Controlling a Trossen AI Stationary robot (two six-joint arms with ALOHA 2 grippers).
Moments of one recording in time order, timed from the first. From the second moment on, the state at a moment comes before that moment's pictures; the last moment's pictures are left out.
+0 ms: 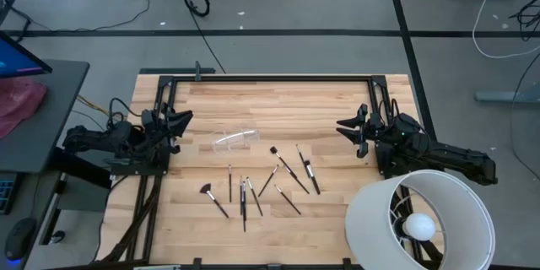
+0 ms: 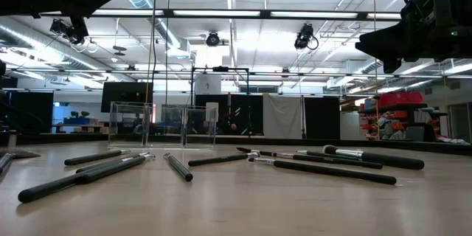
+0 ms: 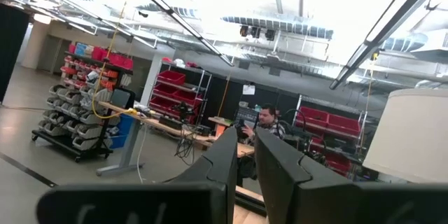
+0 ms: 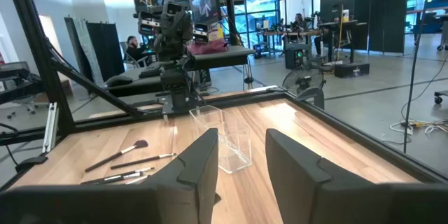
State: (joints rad) left arm -0.17 0.02 0.08 0.41 -0.58 -0.07; right arm -0.36 0.11 0.02 0.16 -0.20 0.12
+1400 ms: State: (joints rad) left arm -0.10 0.31 0.08 0.45 -0.44 0.07; right arm -0.16 0.63 0.02 0.71 -0.02 0.28
